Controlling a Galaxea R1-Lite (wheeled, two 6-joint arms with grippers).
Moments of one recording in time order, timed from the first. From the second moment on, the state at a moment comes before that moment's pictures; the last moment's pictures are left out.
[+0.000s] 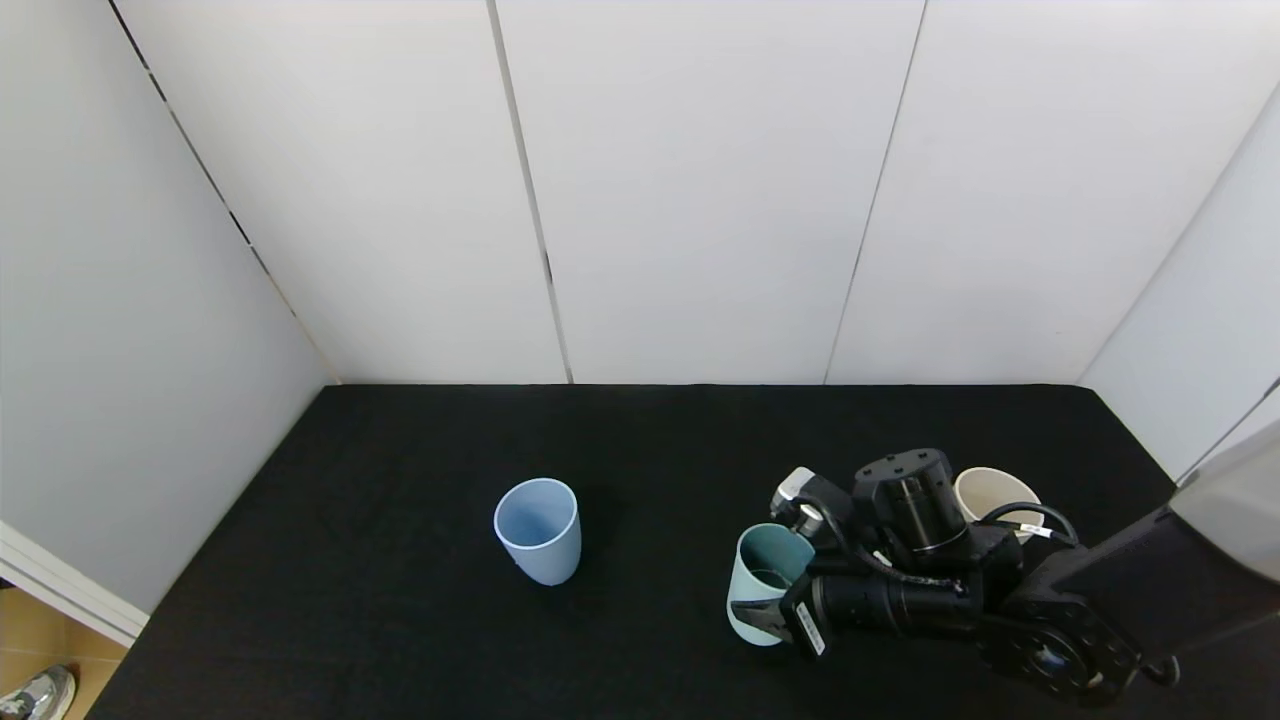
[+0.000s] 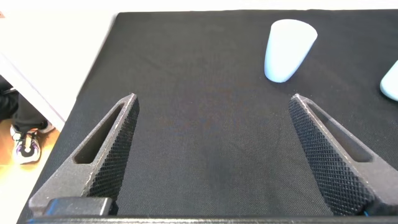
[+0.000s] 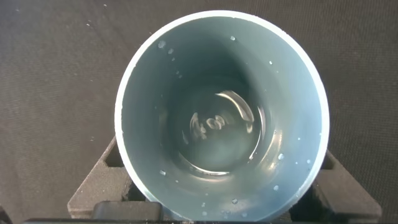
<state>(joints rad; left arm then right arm) 0.00 0.00 0.00 -0.01 0.01 -0.01 0.57 2.05 -0.80 -0.58 0.26 -0.10</state>
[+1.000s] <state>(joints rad) 0.00 0.00 0.00 -0.01 0.01 -0.01 0.38 1.63 -0.88 -0.27 0.23 -0.04</state>
